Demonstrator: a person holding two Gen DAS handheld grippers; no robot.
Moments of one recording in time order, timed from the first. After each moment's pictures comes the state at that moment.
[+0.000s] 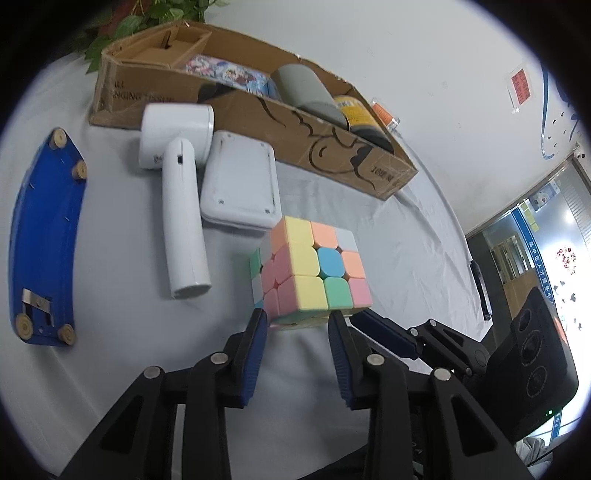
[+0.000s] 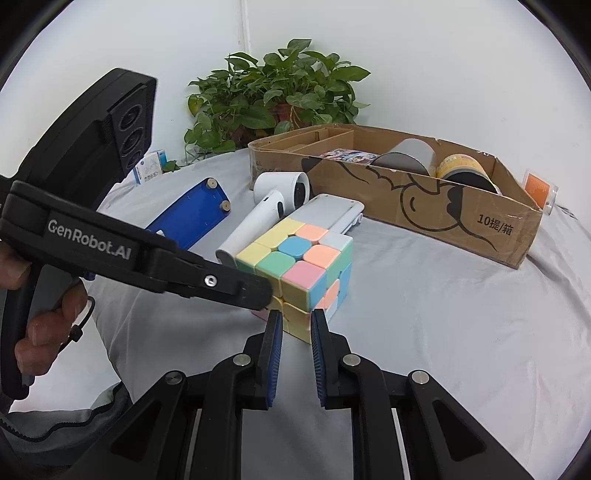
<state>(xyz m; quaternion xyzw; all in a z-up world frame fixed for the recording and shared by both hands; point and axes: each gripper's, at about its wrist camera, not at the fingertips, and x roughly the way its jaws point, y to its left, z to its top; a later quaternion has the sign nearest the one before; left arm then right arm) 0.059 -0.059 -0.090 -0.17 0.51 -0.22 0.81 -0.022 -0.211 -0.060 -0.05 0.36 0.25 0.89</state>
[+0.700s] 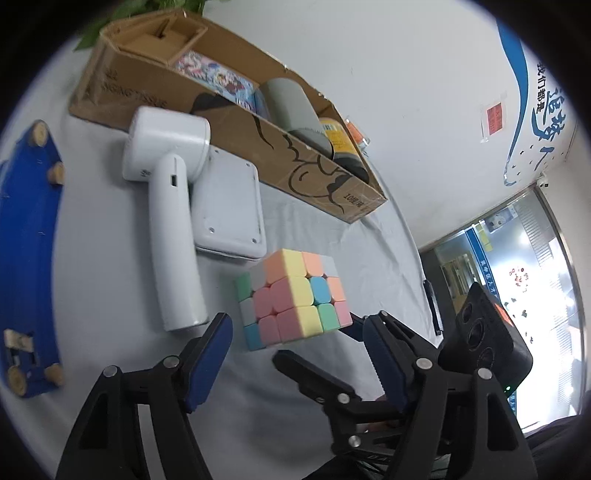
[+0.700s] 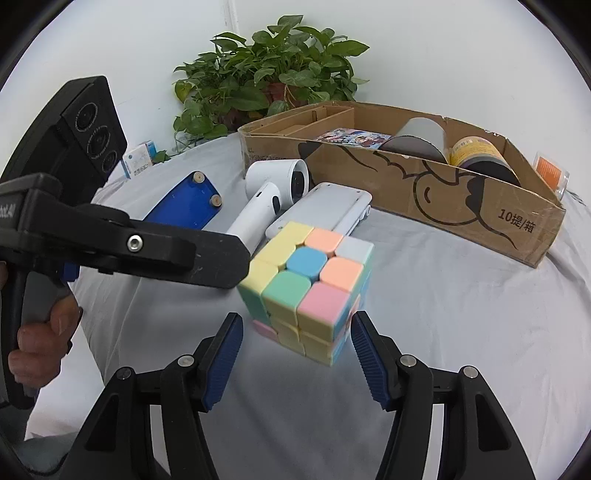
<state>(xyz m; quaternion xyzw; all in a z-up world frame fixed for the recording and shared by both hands) 0.084 -0.031 -0.095 -0.26 0.49 -0.30 0.78 0.019 -0.187 -0.068 -0.04 0.41 0.25 0.87</state>
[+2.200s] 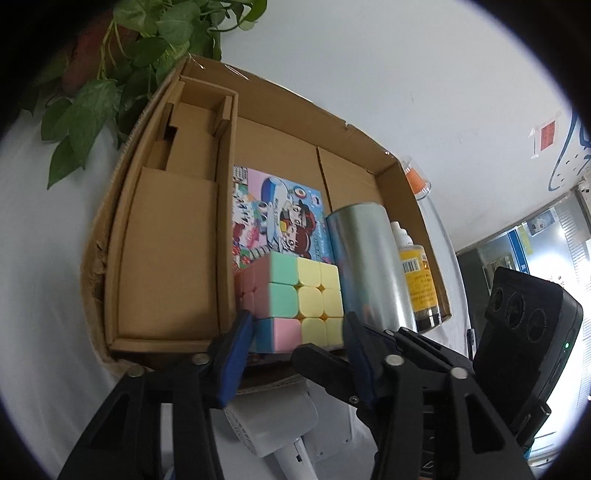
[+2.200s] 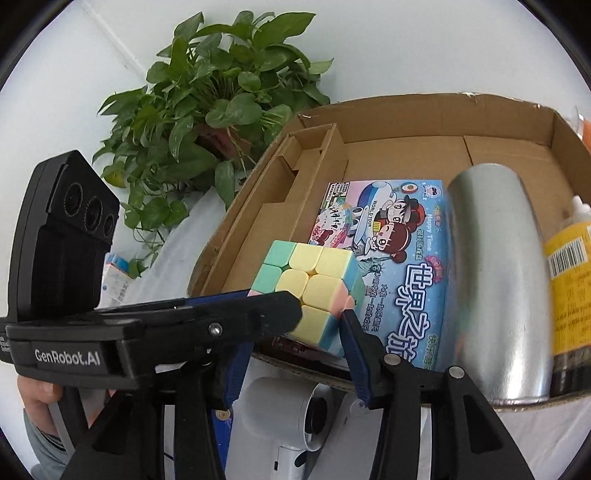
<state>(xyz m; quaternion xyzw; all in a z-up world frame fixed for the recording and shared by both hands) 0.304 0.022 -0.049 -0.19 0.54 -0.25 0.78 0.267 -0.116 -0.026 0.13 0.50 0.23 0.83</state>
